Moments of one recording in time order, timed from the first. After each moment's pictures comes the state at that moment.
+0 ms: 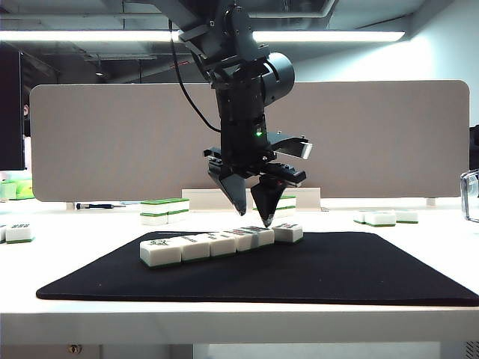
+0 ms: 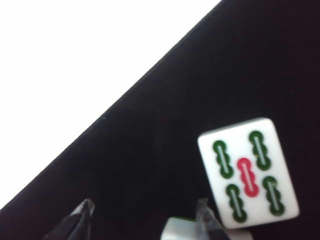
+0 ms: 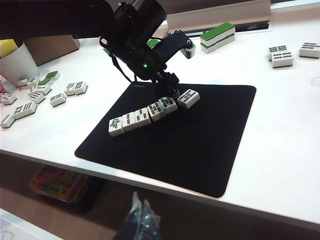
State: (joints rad) left arm -0.68 2.27 1.97 -0.79 -0.19 0.21; right arm -0.01 0.01 0.92 -1.22 -0.49 0.16
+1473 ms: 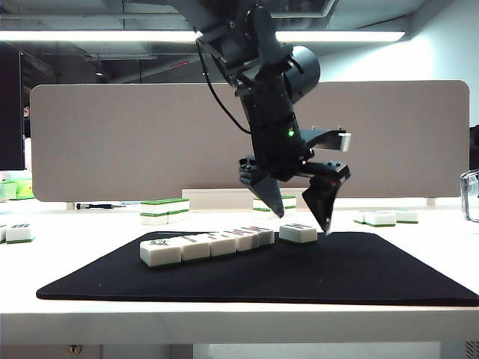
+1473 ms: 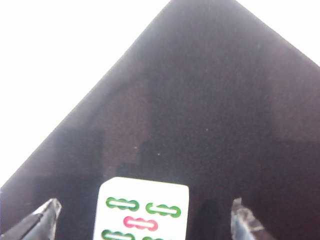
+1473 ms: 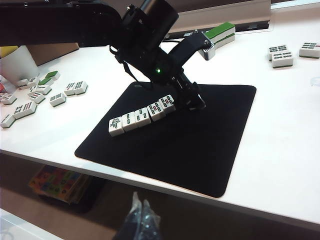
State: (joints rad) left arm -0.74 2.29 1.97 -0.67 -0.04 0.21; right arm -0.01 0.01 0.92 -1.22 -0.49 0.16
